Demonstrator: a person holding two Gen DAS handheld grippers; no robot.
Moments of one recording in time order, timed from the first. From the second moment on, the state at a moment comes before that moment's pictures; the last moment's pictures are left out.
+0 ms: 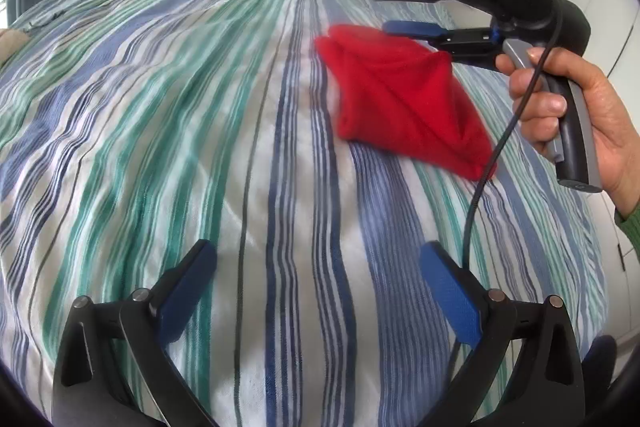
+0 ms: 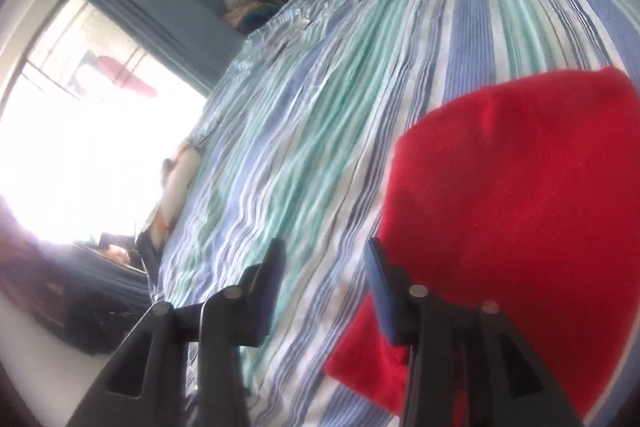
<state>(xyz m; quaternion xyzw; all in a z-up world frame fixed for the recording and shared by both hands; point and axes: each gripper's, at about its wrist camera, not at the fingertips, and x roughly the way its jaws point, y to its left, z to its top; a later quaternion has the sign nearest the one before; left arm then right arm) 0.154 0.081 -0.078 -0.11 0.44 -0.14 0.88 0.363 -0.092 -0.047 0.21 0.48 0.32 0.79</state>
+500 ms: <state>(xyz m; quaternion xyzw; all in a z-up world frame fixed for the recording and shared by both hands) 0.148 0.093 -0.059 -0.14 0.39 -0.14 0.90 0.310 -0.071 -0.080 -0.05 0.46 0.27 0.85</state>
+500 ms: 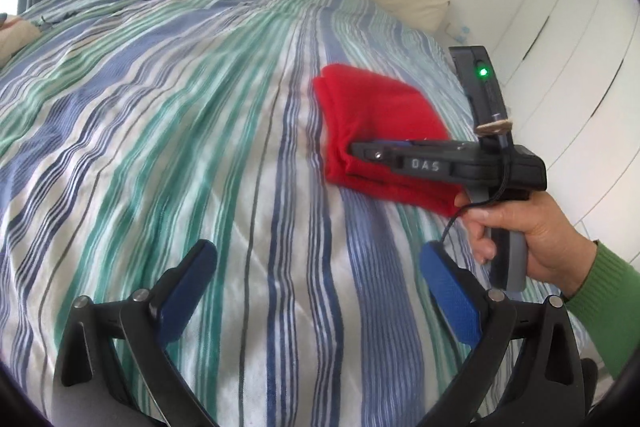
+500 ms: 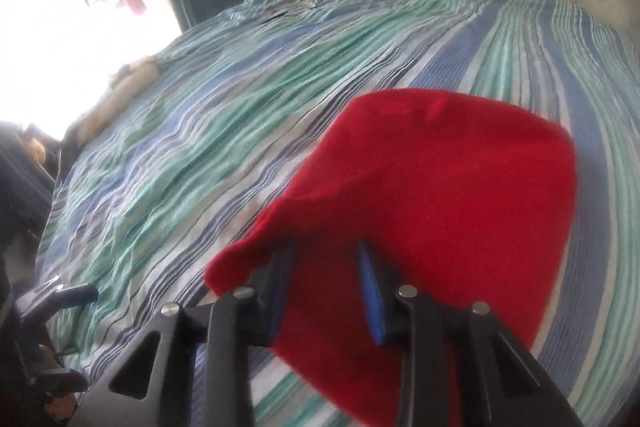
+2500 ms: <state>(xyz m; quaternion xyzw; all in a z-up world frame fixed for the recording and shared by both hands) 0.141 0.013 -0.107 0.08 0.43 -0.06 0.90 0.086 -0.235 -0.123 -0.01 0.39 0.05 0.92</state>
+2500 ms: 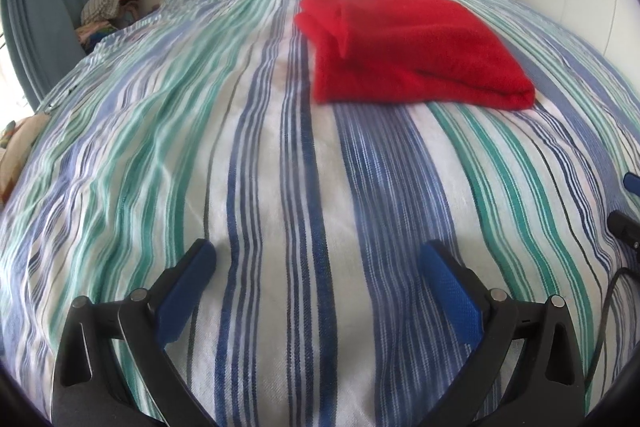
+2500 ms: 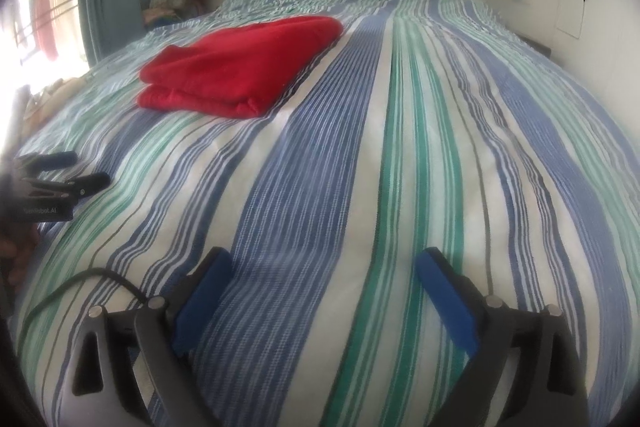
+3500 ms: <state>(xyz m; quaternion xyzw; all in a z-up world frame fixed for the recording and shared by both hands) 0.143 0.008 -0.109 0.09 0.42 -0.05 0.90 0.086 -0.235 -0.127 -0.01 0.40 0.04 0.92</state>
